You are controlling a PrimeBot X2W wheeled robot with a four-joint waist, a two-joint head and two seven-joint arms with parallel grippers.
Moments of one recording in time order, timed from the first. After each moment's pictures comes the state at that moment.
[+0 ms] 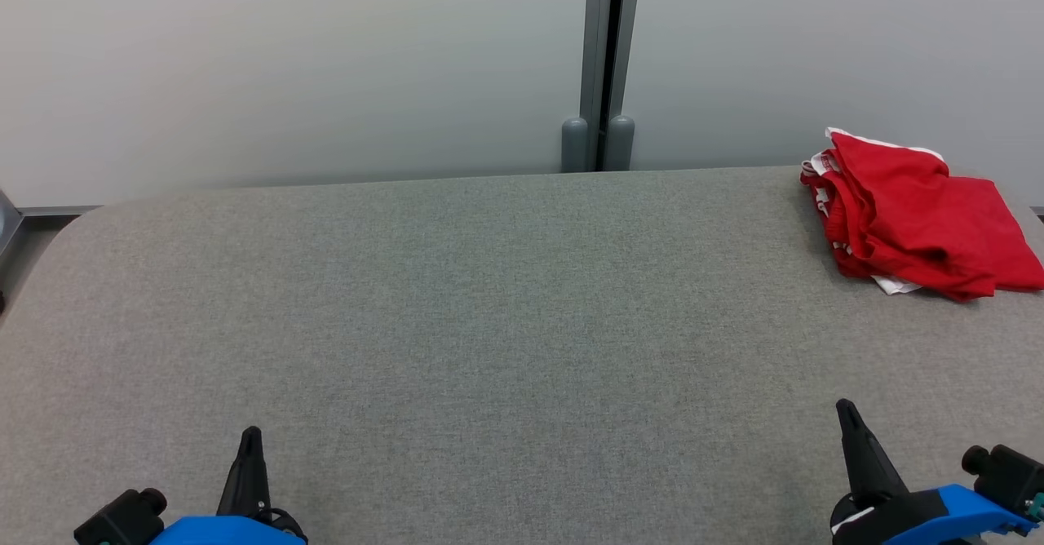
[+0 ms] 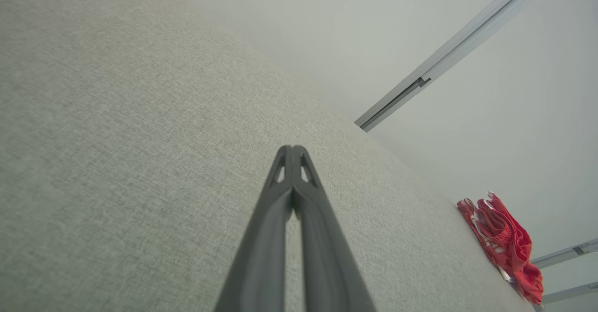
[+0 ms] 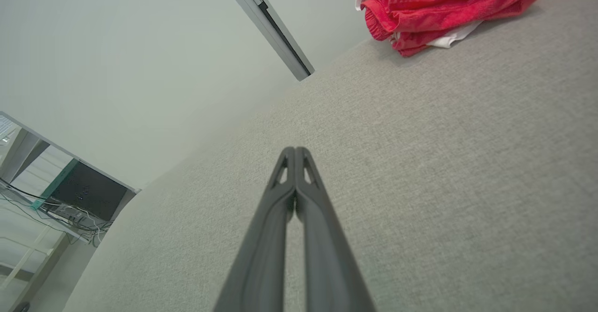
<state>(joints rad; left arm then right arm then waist) 0.02 0.11 -0.04 0.36 -0.78 -0.10 -0.13 0.02 -0.05 -0.07 0.23 0.65 0.13 -0.02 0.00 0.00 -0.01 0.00</state>
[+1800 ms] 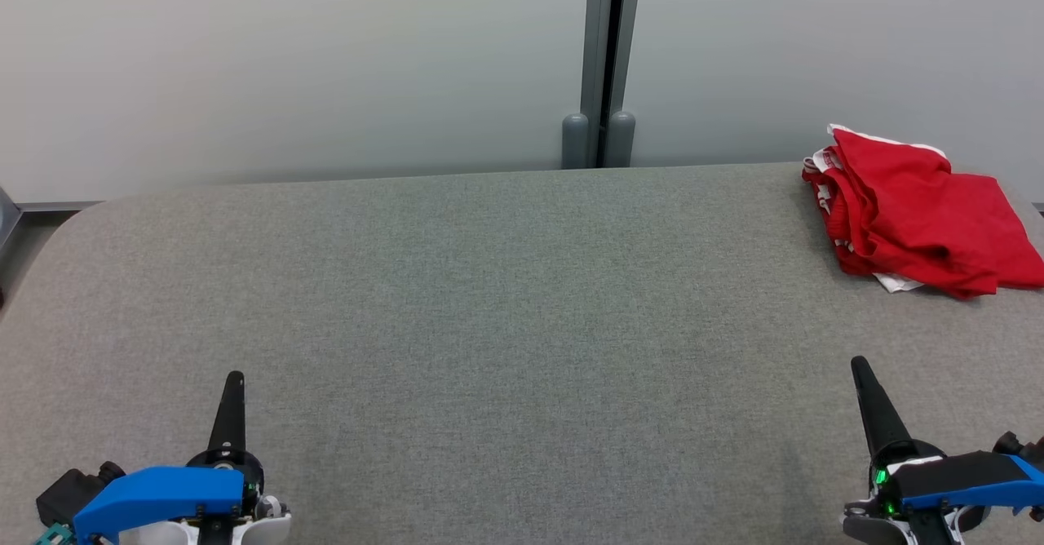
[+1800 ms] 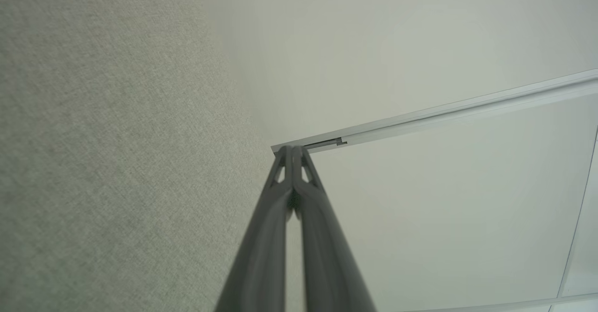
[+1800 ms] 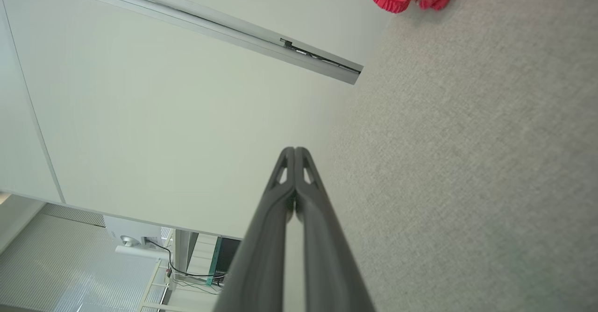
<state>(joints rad) -0.06 0.07 0.06 0.29 -1.32 -0.12 0.03 -0.06 -0.05 -0.10 0.24 1.27 0.13 0.07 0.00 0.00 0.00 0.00</state>
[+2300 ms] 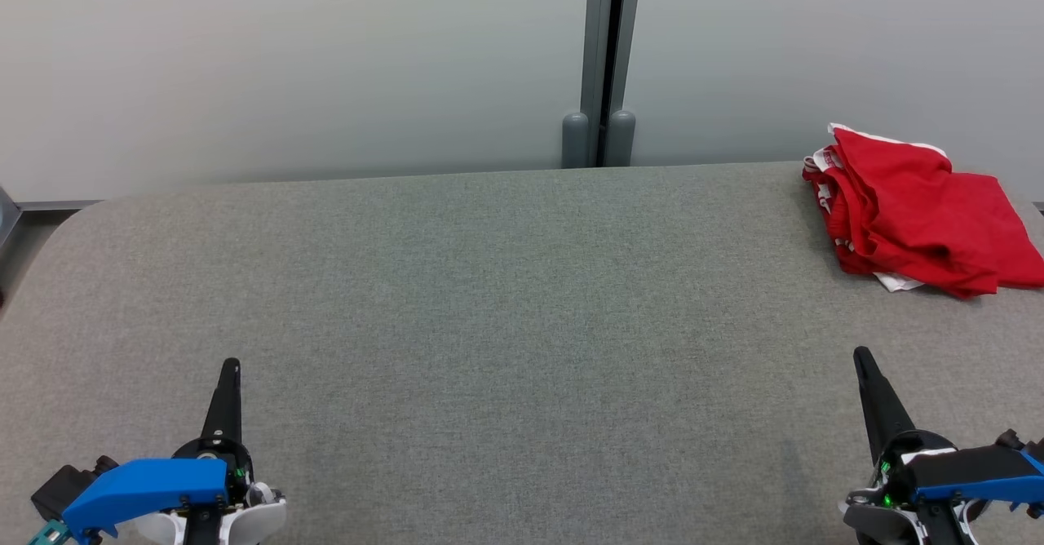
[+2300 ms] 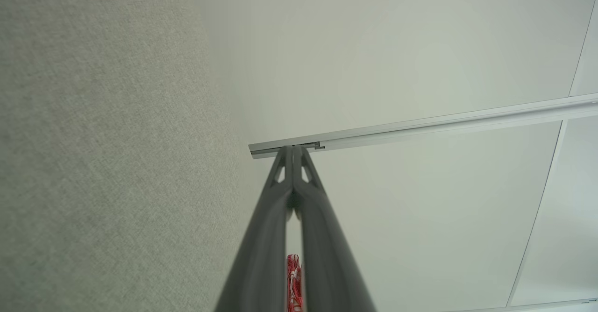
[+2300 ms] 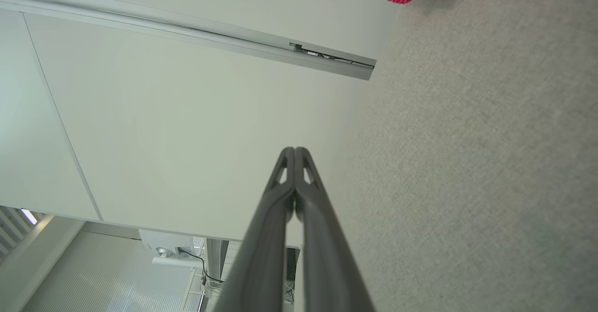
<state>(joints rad) -0.08 0.06 0.08 0.27 -1.43 -0.12 0.06 -0.08 -0.05 -0.10 0.24 1.40 0.13 0.08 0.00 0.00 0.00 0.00</state>
